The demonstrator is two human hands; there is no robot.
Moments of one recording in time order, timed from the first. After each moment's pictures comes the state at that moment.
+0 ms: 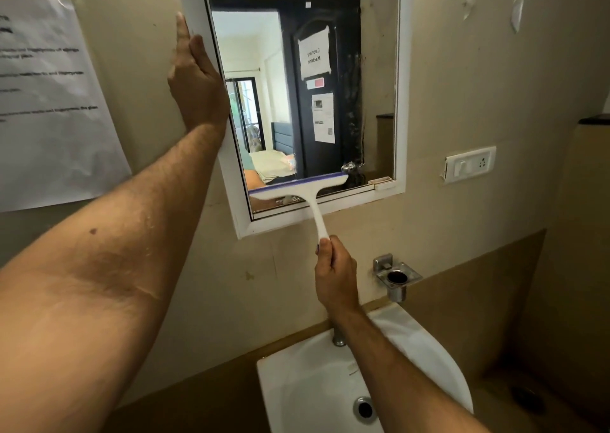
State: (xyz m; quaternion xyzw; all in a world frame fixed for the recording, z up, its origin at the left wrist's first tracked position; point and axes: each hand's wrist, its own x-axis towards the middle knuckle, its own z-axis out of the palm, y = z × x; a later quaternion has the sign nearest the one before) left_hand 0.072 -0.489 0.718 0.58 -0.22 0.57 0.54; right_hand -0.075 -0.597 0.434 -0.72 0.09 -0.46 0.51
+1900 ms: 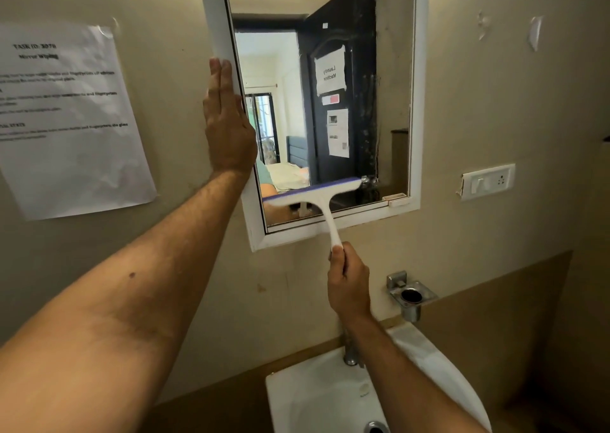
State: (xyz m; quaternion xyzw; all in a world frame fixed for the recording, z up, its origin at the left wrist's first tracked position) left_hand 0.066 -0.489 0.679 0.61 -0.30 0.61 0.40; right_hand -0.060 -0.607 0.440 -0.71 0.06 -0.49 0.50
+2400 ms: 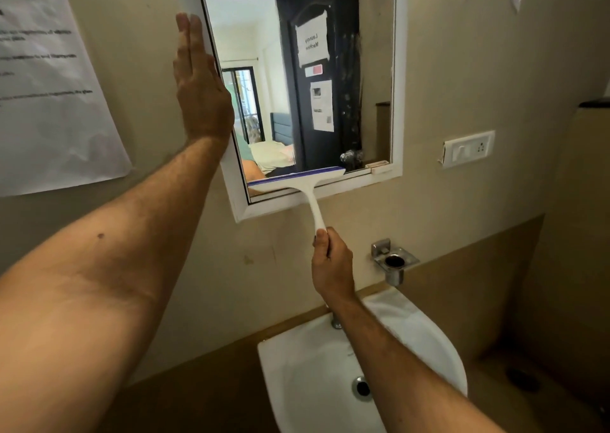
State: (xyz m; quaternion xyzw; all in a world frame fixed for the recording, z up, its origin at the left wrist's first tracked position) left_hand 0.064 -0.488 0.684 0.60 -0.29 0.62 0.41; right_hand -0.077 -0.594 0.429 -0.72 0.10 -0.46 0.51
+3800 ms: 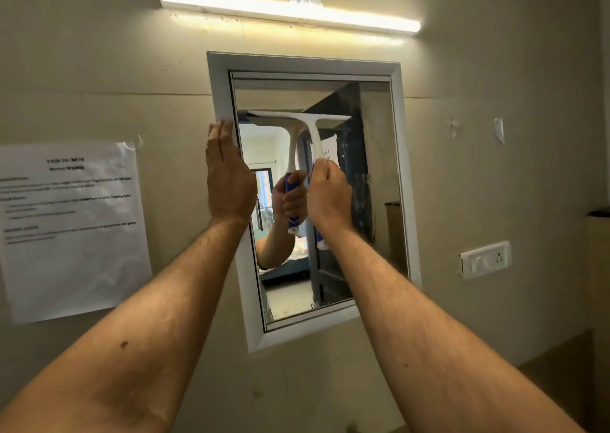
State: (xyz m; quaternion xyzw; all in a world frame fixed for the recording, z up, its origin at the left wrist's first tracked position) left_hand 0.066 -0.494 0.763 0.61 -0.28 0.64 0.38; right_hand -0.035 -0.608 0.729 -0.65 -0.01 -0.54 0.53
